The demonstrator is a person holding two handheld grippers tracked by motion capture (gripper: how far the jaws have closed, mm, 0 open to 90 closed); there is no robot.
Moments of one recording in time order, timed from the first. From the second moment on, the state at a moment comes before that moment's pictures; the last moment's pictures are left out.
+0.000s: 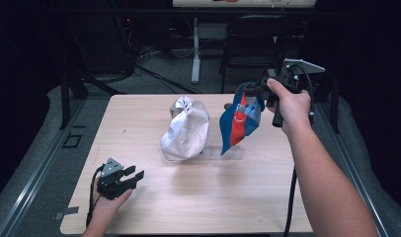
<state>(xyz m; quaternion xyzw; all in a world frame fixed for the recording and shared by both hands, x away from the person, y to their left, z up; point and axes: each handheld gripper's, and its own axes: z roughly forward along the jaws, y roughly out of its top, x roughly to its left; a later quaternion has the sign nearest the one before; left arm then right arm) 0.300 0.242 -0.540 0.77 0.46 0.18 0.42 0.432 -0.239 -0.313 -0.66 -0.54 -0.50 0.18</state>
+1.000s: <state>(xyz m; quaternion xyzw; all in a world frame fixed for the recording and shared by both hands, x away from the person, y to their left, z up) 0.302 0.240 -0.541 0.77 0.45 0.18 0.41 0.433 -0.233 -0.353 -0.67 -0.55 -0.47 0.18</state>
